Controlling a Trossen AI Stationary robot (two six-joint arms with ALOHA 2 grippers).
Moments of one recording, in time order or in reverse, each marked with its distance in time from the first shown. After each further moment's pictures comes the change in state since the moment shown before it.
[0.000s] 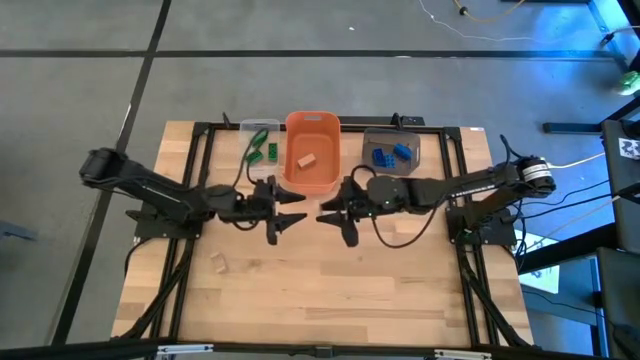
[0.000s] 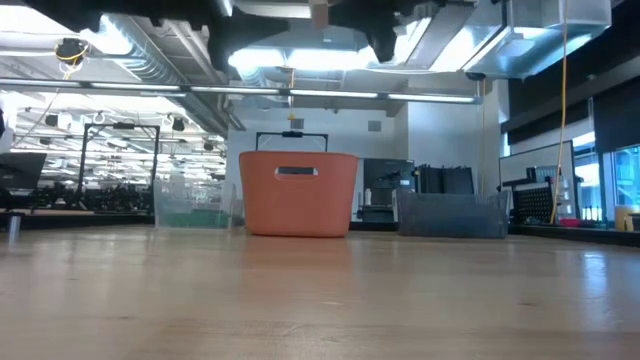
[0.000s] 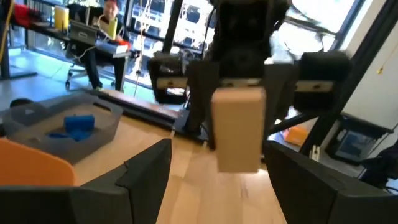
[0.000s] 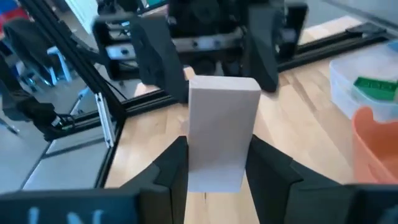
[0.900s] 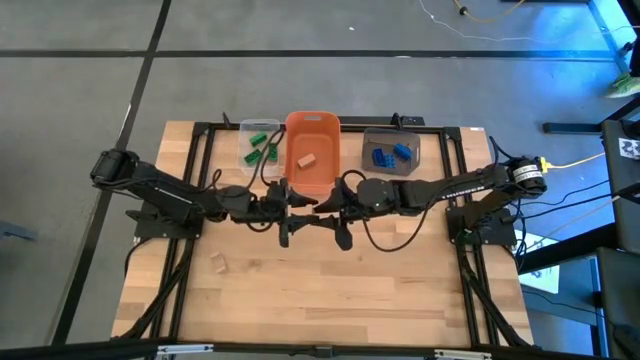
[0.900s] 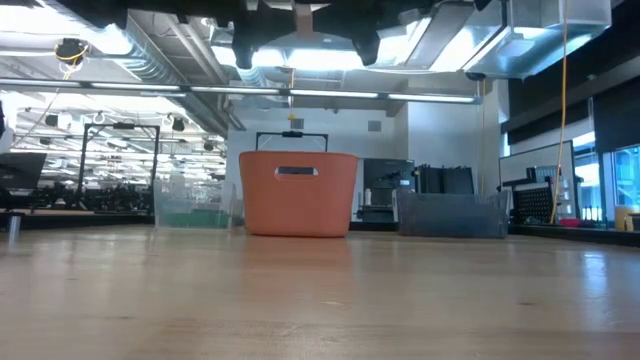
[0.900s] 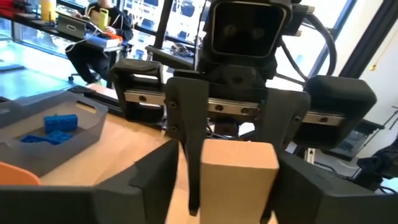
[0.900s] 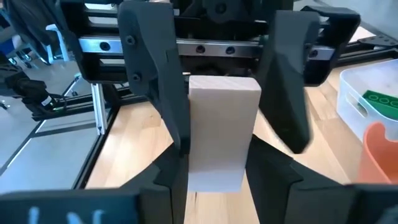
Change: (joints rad) left arm 0.016 0.130 0.106 0.002 0.048 -0.020; right arm 0.000 0.078 0.042 0.018 -0.026 -0.116
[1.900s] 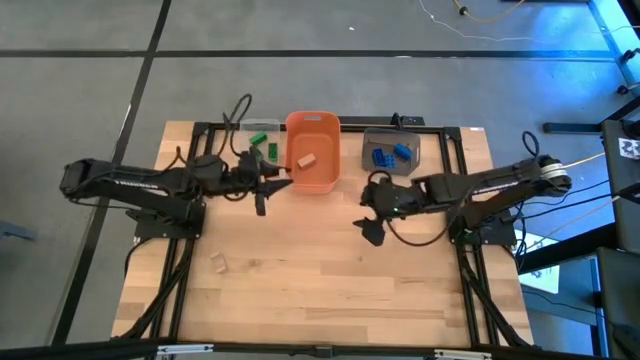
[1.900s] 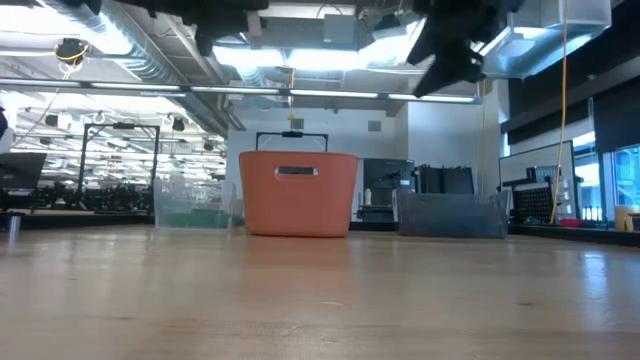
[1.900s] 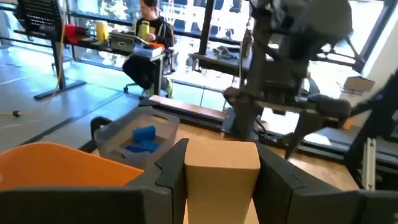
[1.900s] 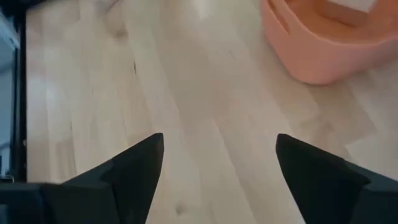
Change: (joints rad) left arm 0.225 -0.406 -0.015 -0.457 0.086 0.134; right arm 0.042 -0.230 -0.021 -0.731 0.174 0.259
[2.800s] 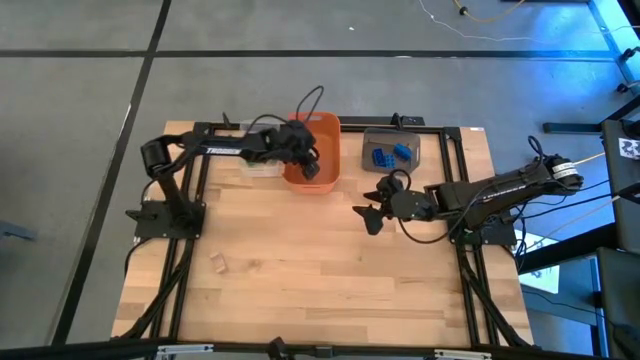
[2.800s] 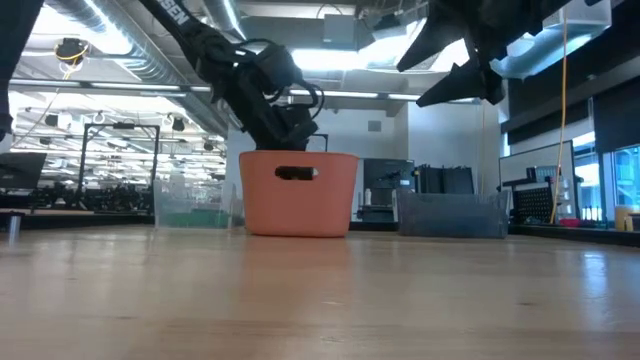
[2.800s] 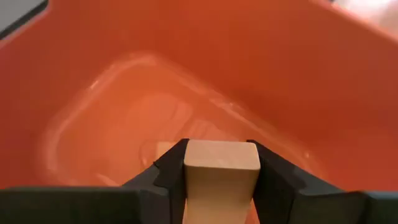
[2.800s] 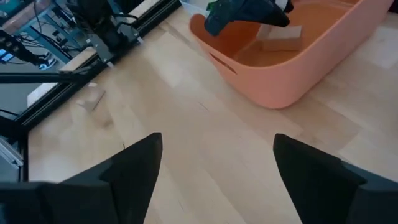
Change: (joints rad) left arm 0.429 0.821 0.443 -0.360 0.158 0.020; right arm 0.037 -0.130 -0.264 0.346 0.277 0.298
